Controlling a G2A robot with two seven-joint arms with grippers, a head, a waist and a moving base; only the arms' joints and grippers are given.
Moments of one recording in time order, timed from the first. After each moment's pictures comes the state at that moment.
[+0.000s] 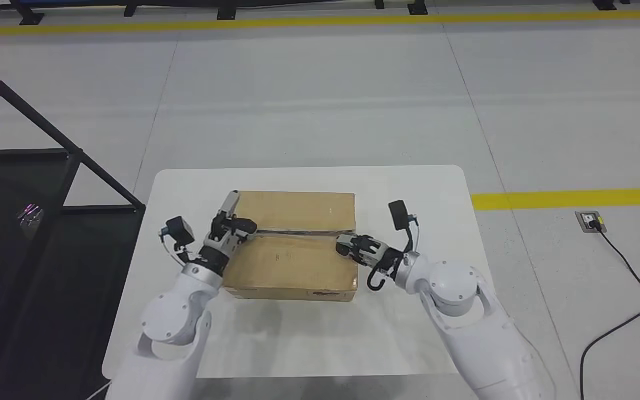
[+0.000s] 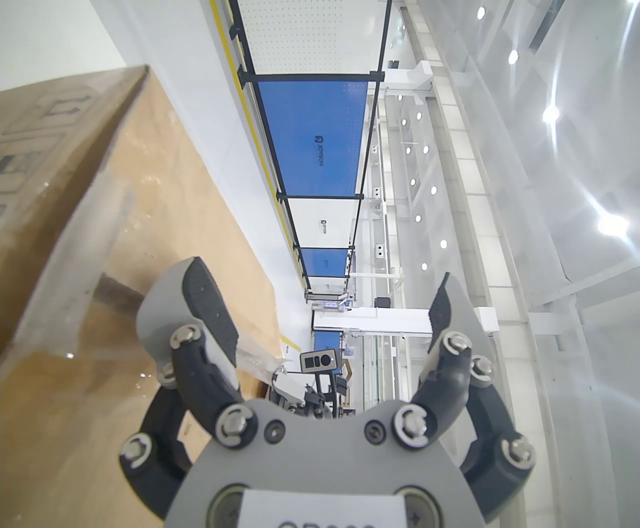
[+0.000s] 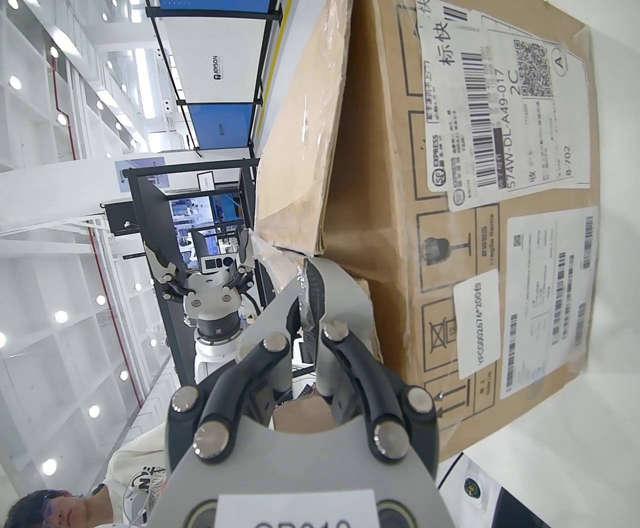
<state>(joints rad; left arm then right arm) 1.10 -1.29 -1.43 -1.59 -0.25 0.00 -0.21 -0.86 -1.34 1.18 -1.40 0.05 0.18 0.66</state>
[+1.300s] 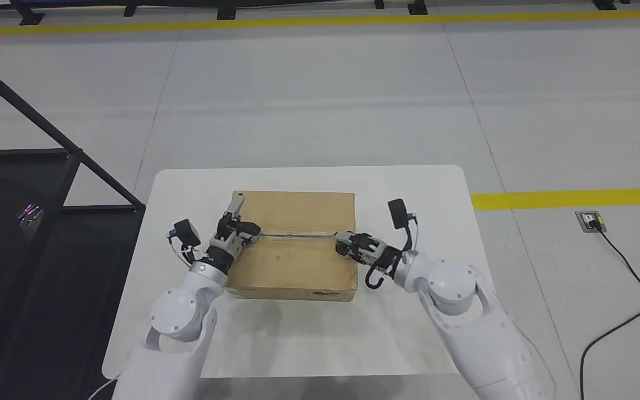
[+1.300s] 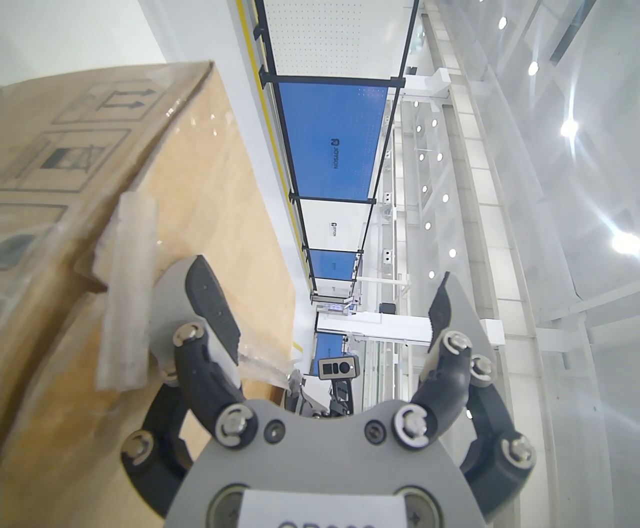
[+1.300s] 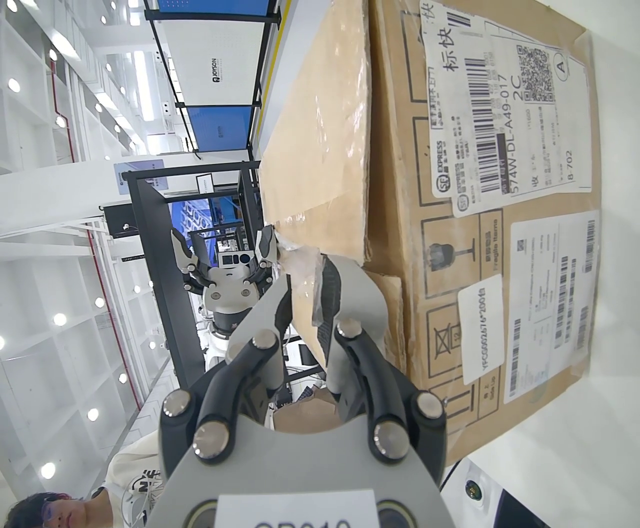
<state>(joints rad) 1.07 -1.30 -1.41 -1.50 -0.26 0.00 -0.21 -0.85 -1.34 1.16 -1.40 0.06 0.19 0.64</state>
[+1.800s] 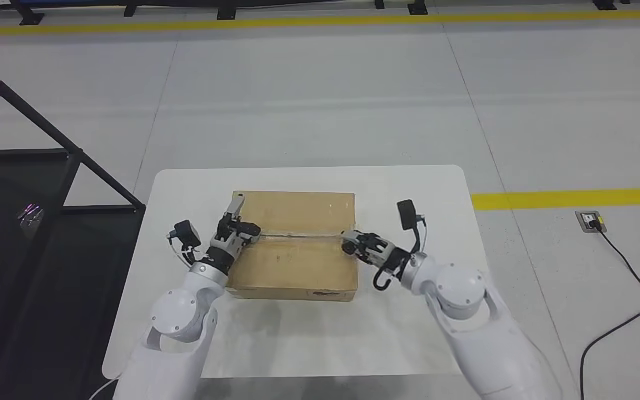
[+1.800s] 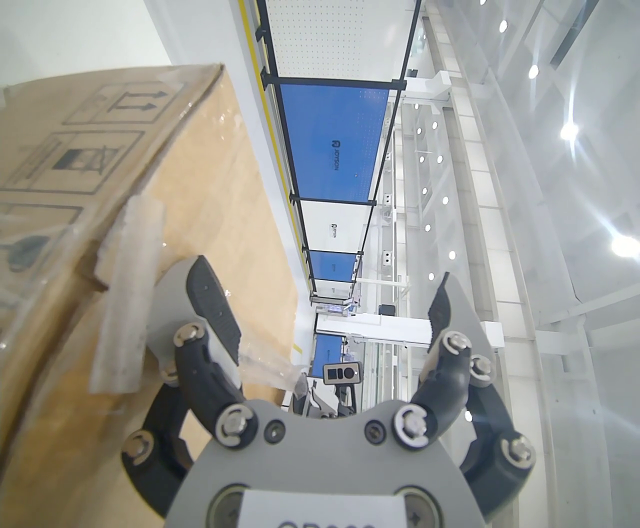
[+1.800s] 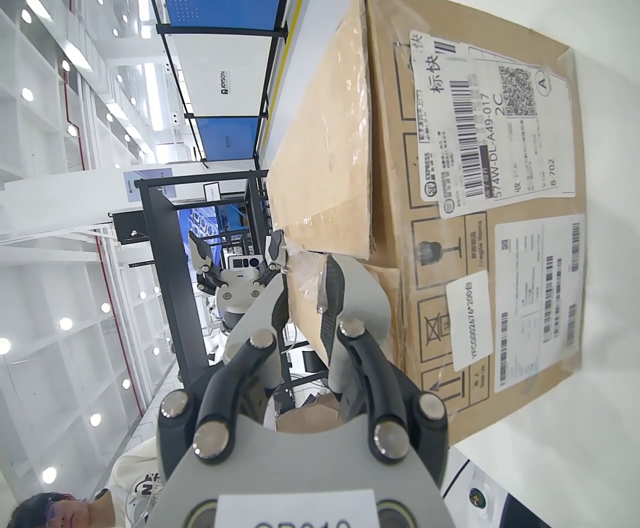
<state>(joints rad) 1.07 -1.30 -1.41 -1.49 -0.27 0.00 -0.21 -0.90 -1.32 1.21 -1.45 0.06 0.19 0.63</state>
